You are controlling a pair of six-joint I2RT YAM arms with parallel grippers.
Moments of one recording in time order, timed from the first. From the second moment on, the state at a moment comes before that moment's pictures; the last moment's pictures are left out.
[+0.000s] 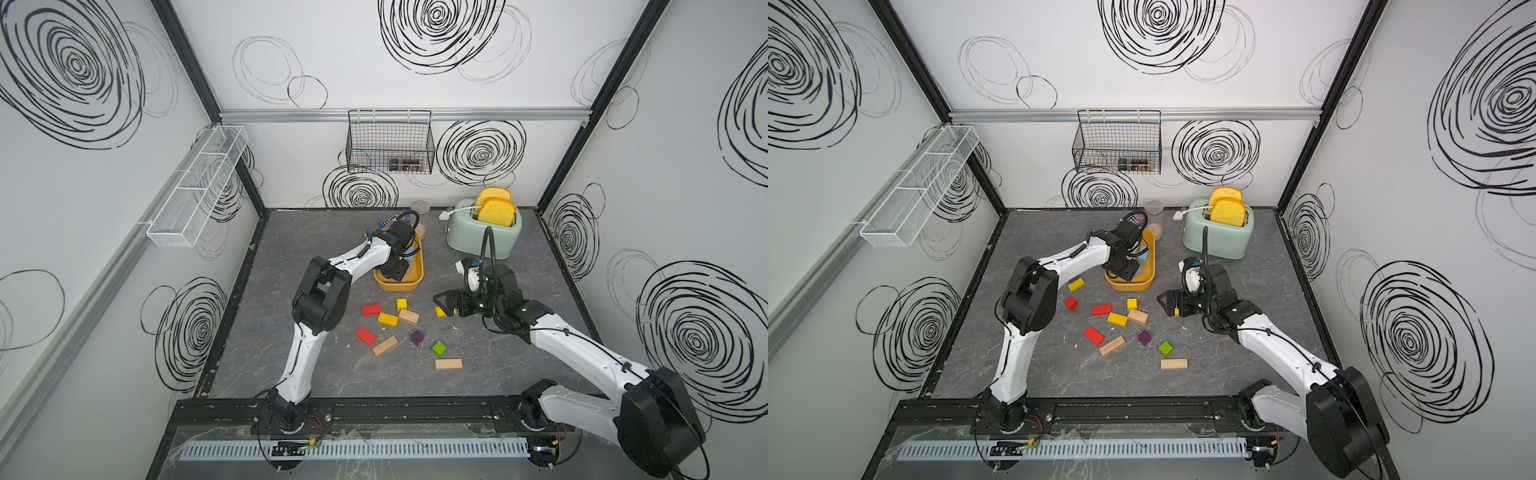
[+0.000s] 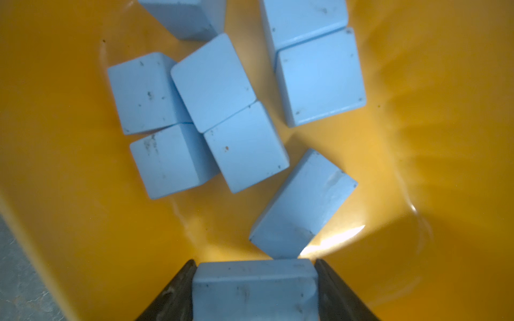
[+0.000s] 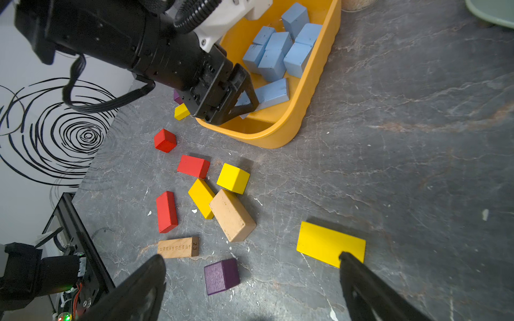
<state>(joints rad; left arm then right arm) -0.55 2.24 1.81 -0.85 -0.13 -0.08 0.49 1.13 0.63 -0.17 -0.35 0.35</state>
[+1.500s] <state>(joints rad) -0.23 1.35 0.97 -0.11 -0.12 -0.17 0.39 1.06 0.67 0.03 0.01 0.34</state>
